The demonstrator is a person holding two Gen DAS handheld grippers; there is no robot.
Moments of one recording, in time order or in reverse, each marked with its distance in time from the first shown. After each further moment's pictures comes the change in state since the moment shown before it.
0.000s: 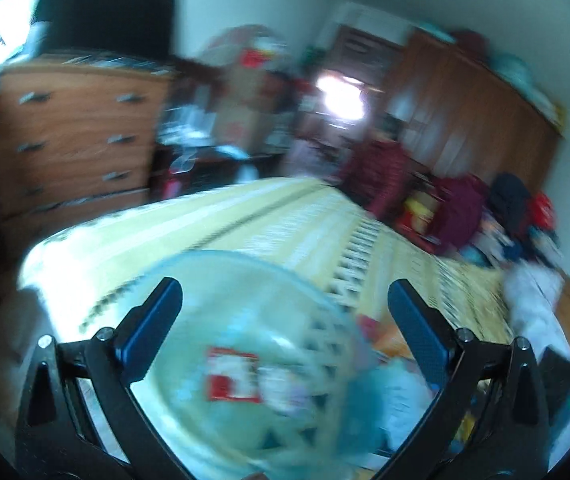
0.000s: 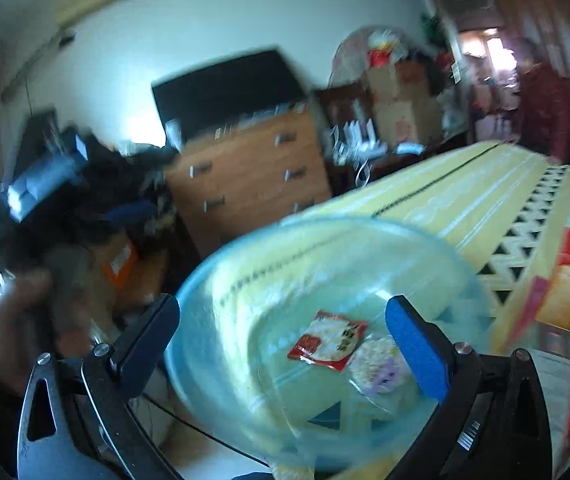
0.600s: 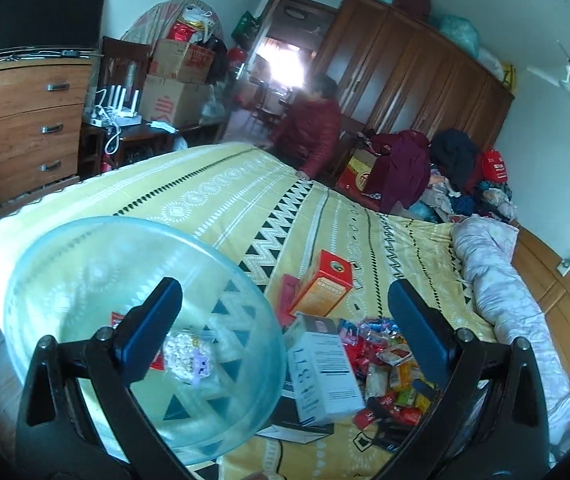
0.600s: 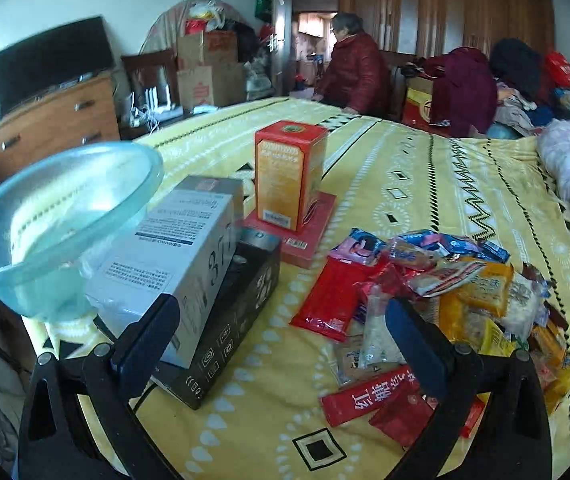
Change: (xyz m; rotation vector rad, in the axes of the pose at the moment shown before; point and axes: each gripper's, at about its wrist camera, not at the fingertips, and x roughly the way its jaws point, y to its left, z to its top) left arm 0.010 -0.084 -0.022 0.053 0.115 -0.141; right arm -0.083 -0.117 -0.098 0.085 0.154 -0.714
